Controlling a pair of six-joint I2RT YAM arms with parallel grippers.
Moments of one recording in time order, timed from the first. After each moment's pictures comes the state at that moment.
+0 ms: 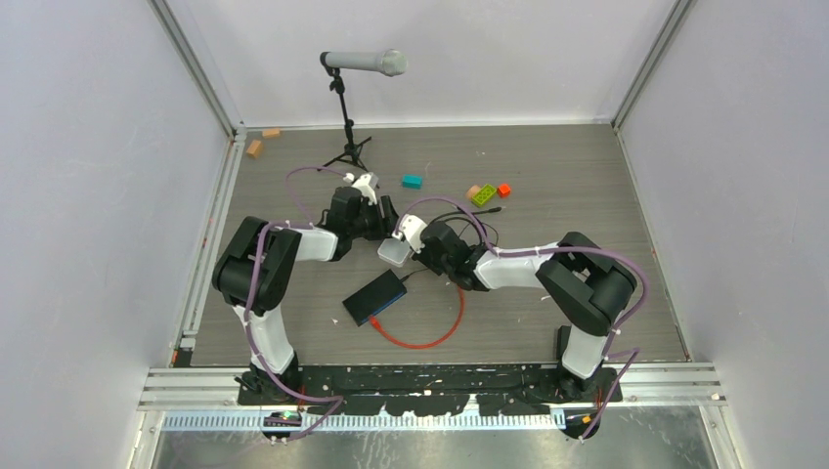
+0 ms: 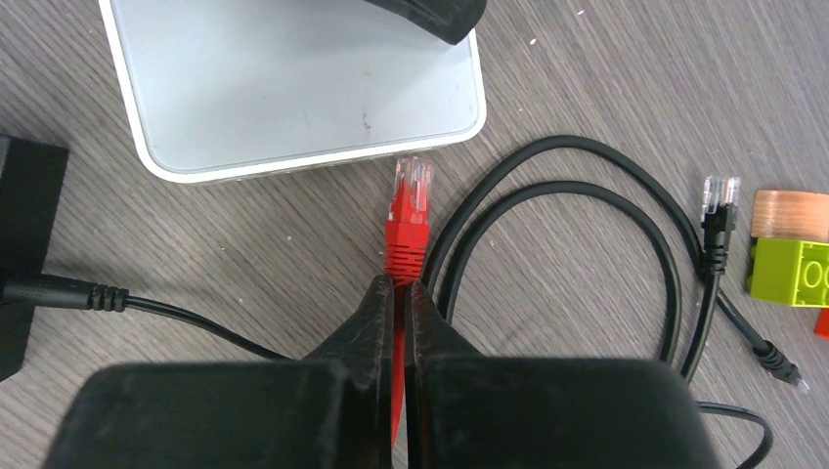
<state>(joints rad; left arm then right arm) -0.39 1.85 0.85 0.44 0.32 -0.51 0.85 1.78 0.87 0.21 0.22 -0.28</state>
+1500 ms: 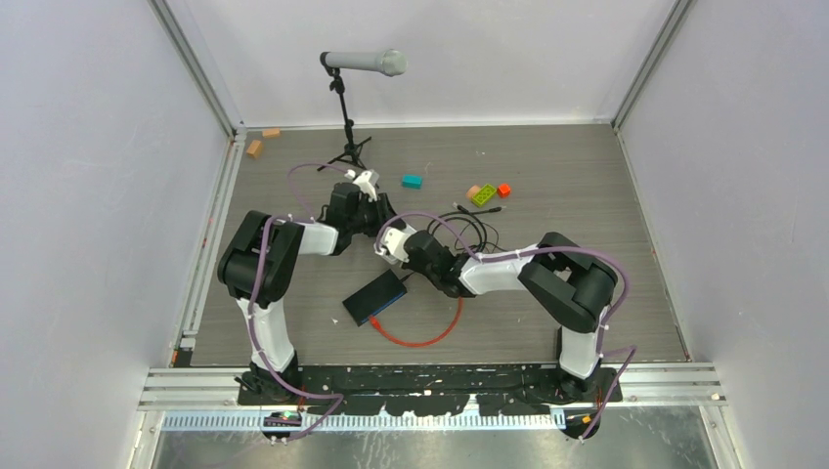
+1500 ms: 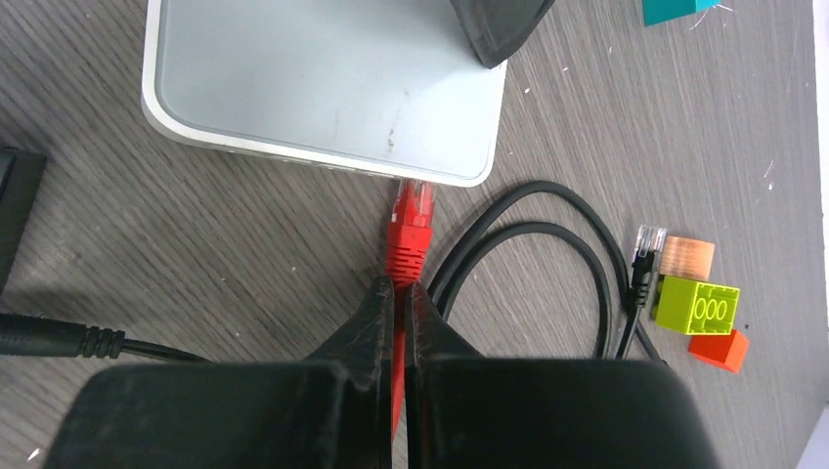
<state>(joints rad) -0.36 1.90 0.90 0.44 0.40 -0.50 0.94 1.85 0.91 0.24 0.39 -0.46</state>
